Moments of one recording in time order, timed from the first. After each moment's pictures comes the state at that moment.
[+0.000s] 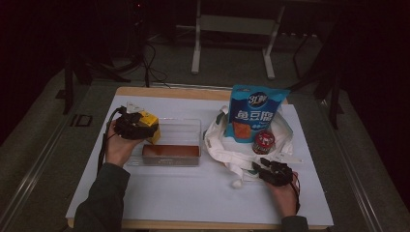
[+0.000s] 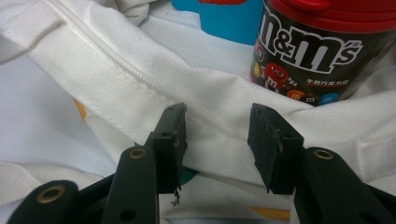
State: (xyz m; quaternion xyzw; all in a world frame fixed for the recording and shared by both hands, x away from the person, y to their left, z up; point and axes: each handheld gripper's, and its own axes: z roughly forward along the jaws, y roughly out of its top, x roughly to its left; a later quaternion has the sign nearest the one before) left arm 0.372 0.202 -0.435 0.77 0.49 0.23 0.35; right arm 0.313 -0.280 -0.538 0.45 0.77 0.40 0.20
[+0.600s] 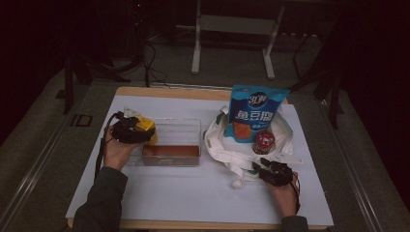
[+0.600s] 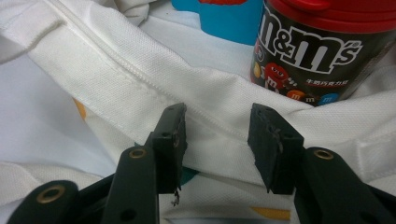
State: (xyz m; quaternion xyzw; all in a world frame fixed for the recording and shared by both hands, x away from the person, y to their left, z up) left arm 0.369 0.212 -0.452 0.76 0.50 0.22 0.34; right arm 0.313 -0.280 -0.538 0.45 0.77 0.40 0.20
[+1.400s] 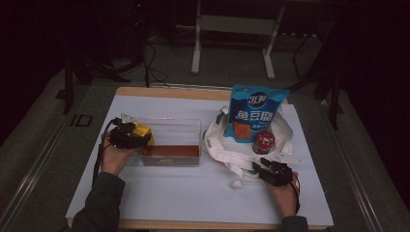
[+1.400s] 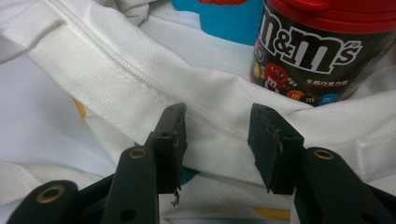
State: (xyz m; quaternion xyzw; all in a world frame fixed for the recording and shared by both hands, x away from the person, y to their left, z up) left arm 0.362 0.220 -0.471 0.76 0.53 0.22 0.31; right arm 0.313 -0.280 -0.538 0.45 0.77 0.40 0.20
